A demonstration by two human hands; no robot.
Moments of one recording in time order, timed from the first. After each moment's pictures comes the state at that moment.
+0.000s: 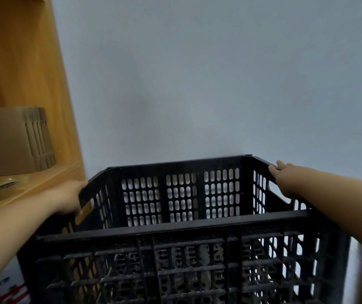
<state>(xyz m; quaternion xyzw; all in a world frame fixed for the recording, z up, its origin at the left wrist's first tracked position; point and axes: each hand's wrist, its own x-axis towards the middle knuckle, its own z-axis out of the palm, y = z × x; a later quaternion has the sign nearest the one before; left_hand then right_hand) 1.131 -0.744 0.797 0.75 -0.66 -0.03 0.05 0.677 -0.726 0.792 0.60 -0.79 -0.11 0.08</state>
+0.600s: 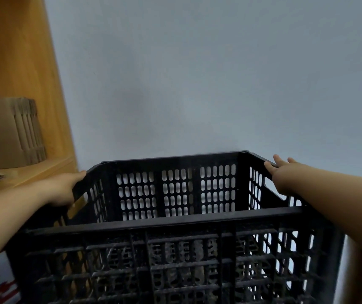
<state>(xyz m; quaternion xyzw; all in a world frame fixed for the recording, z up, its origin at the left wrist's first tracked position) 1.139 -0.757 0.796 0.74 -0.67 -0.03 0.03 0.685 -0.722 0.794 0.58 -0.81 -0.12 0.04</state>
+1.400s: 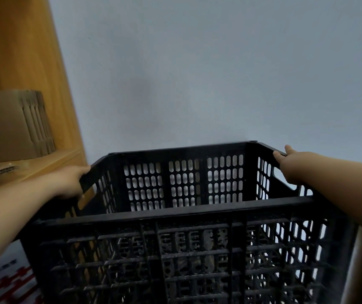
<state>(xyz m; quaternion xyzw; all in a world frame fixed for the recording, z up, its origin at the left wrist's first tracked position) 1.131 -0.740 0.799 0.74 -0.66 -0.04 0.06 0.689 -0.723 0.793 0.58 -0.80 -0.12 0.07</state>
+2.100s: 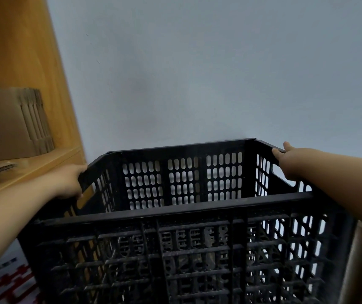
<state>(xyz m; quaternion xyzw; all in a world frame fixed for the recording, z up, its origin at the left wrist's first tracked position) 1.118 -0.724 0.800 0.76 -0.64 -0.06 0.11 0.688 -0.724 0.793 0.58 -0.80 -0.13 0.07</state>
